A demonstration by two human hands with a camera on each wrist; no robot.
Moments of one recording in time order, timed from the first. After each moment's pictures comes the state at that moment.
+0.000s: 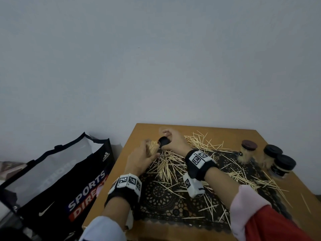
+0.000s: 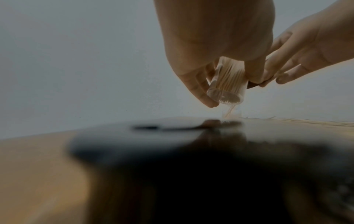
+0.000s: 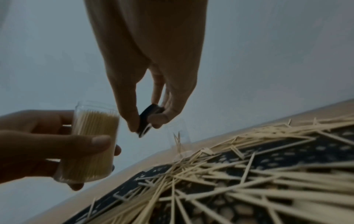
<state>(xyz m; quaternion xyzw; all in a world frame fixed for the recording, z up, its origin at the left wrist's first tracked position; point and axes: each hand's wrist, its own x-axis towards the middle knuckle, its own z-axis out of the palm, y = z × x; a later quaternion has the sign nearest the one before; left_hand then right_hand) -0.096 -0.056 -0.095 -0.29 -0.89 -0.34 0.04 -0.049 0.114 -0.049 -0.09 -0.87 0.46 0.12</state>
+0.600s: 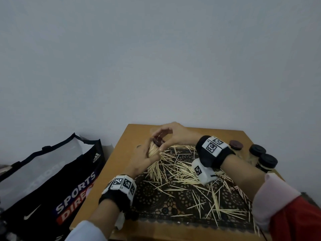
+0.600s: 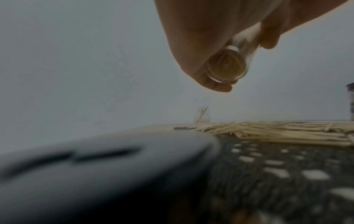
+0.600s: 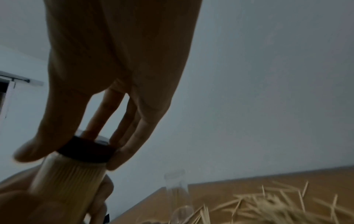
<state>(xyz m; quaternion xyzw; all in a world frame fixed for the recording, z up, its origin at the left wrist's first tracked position) -0.062 -0.039 -0.069 -0.43 -0.78 -0.46 0.01 0.005 0.134 0.025 0.08 -0.90 0.43 0.01</state>
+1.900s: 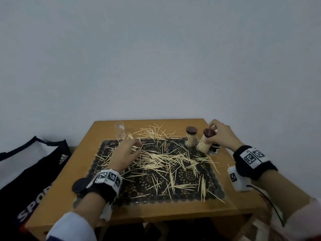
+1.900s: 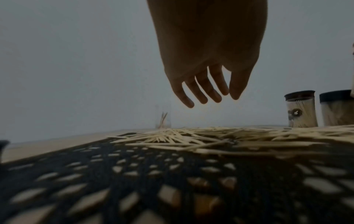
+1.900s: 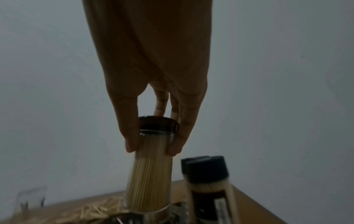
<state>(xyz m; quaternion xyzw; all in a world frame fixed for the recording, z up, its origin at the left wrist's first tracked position) -0.024 0.020 -0.093 -0.46 -0.84 -0.29 0.07 0.205 0.305 -0.006 -0.30 -0.88 0.31 0.20</state>
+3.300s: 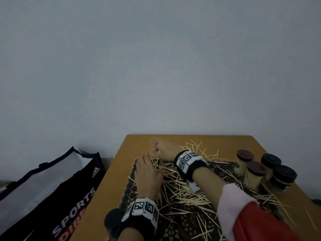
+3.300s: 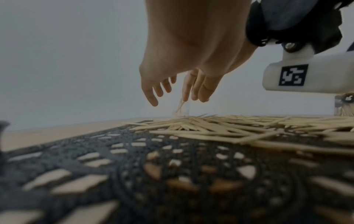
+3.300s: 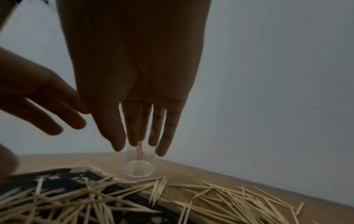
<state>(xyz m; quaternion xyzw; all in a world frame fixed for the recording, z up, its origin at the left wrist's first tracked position) -0.059 0.020 -0.105 -0.20 -0.93 -0.29 0.11 -0.083 0.150 -0.039 0.02 -0.99 0.13 0.04</state>
